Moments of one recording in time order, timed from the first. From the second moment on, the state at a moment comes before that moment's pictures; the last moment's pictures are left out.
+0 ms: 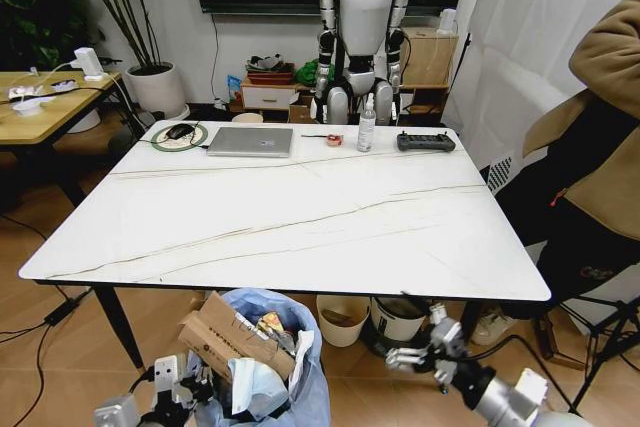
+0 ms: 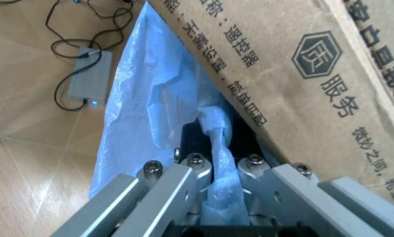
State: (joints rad) left arm 2.00 -1.14 -0.60 -2.32 -0.78 0.33 -0.22; right arm -1.79 0.74 0.43 2.14 0.53 0.24 -0.12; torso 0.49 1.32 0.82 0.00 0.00
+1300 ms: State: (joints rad) left arm 1.99 -1.08 -0.57 -2.29 -0.77 0.31 -0.18; right arm -2.02 1.20 0.72 2.05 0.51 0.27 -0.16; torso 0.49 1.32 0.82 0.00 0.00
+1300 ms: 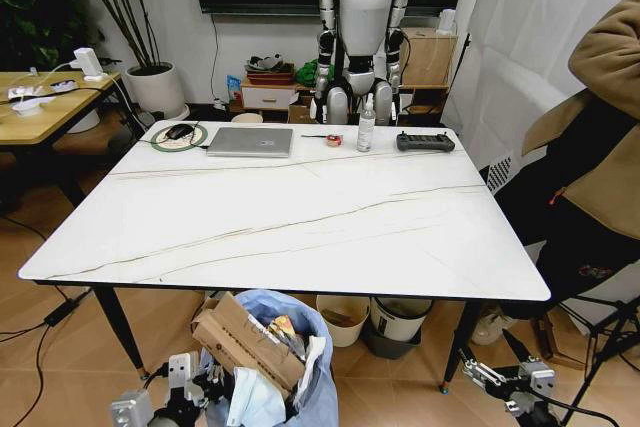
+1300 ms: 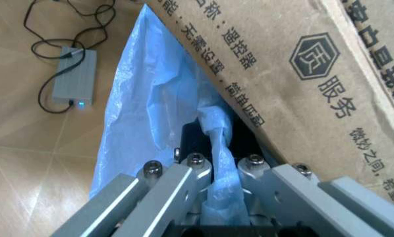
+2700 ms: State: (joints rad) left arm 1.96 -1.11 -0.56 -2.22 -0.67 0.26 -0.16; right arm -2.02 1.20 0.71 2.05 0.51 0.27 -0.16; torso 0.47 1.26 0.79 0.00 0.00
